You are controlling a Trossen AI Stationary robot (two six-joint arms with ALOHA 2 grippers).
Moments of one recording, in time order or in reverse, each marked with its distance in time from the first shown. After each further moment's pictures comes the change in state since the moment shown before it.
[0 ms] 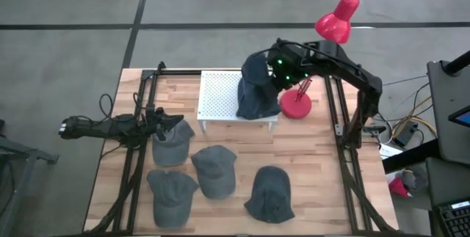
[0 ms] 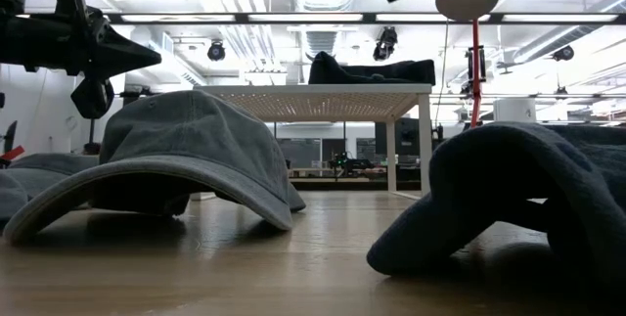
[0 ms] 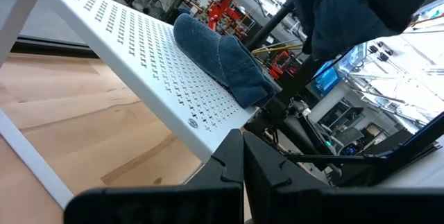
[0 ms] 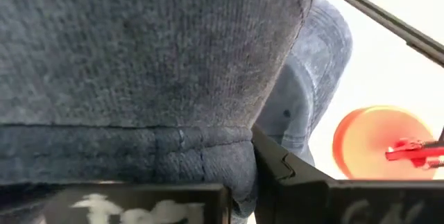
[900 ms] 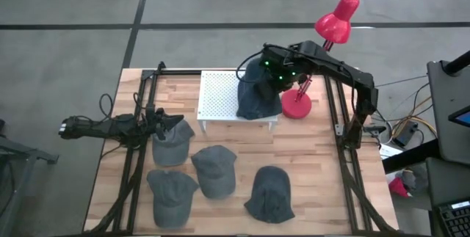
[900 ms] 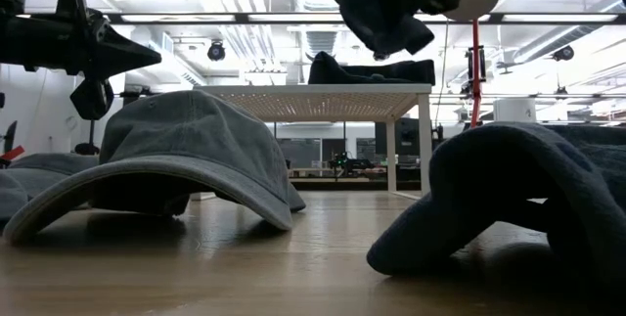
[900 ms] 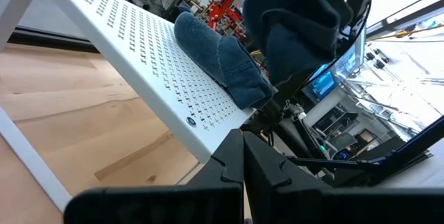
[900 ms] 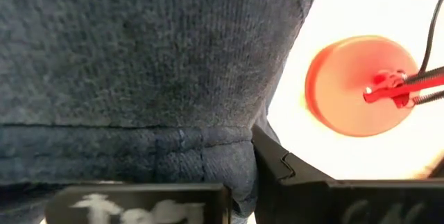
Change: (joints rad) left arm 0.000 0.000 -0.001 0.005 0.000 -0.044; right arm -0.128 0.006 -0.264 0.000 -0.083 0.086
